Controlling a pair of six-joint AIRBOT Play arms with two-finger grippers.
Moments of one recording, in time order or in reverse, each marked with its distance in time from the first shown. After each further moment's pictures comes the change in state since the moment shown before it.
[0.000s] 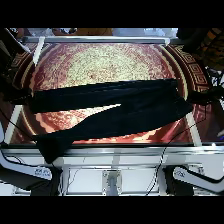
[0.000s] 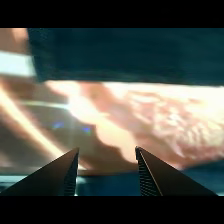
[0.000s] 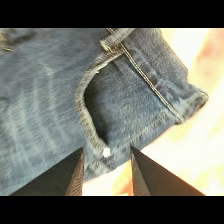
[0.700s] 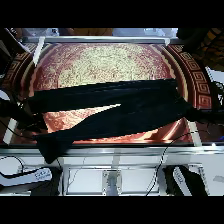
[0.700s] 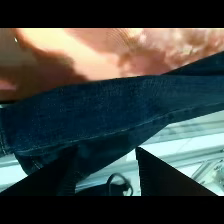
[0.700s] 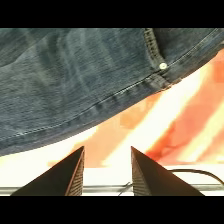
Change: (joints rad) left arm 0.031 0.253 -0.600 -0.061 0.014 0.053; right arm 0.000 0.513 -0.359 0.113 0.082 -0.021
